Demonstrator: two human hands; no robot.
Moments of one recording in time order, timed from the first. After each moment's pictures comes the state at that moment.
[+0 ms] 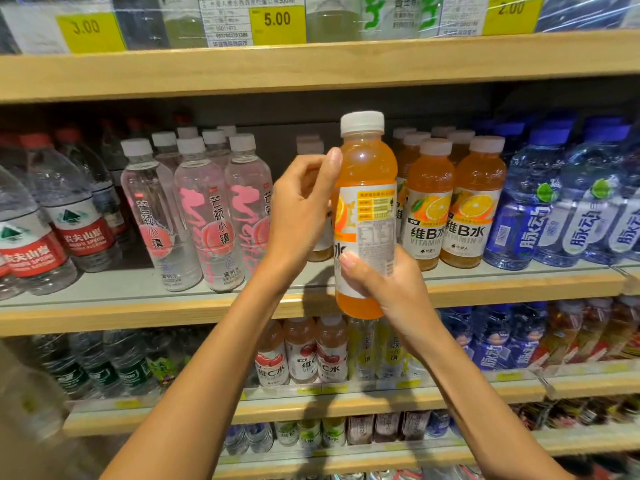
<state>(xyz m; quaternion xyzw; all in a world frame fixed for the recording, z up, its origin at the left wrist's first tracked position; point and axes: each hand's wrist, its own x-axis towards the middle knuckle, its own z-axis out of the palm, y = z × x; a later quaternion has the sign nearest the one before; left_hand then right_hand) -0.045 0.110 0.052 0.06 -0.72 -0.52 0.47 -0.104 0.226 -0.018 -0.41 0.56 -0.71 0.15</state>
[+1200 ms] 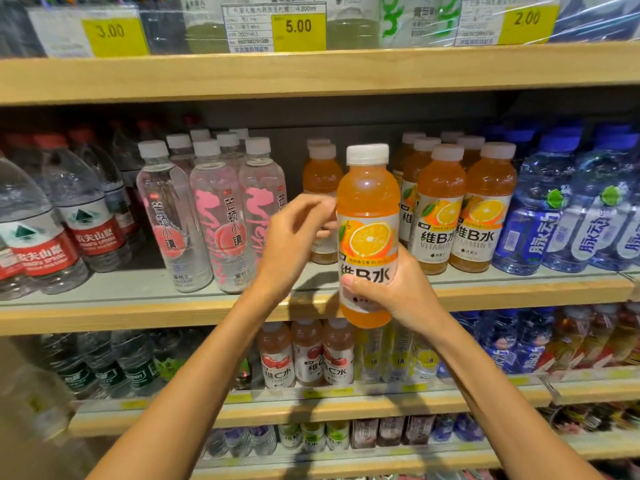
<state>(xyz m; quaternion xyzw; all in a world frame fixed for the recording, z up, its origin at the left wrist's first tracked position) -0.025 0.080 0.018 0.04 -0.73 -0.54 0.42 -0.122 0.214 -0.023 -0.46 0.60 -0.63 0.13</state>
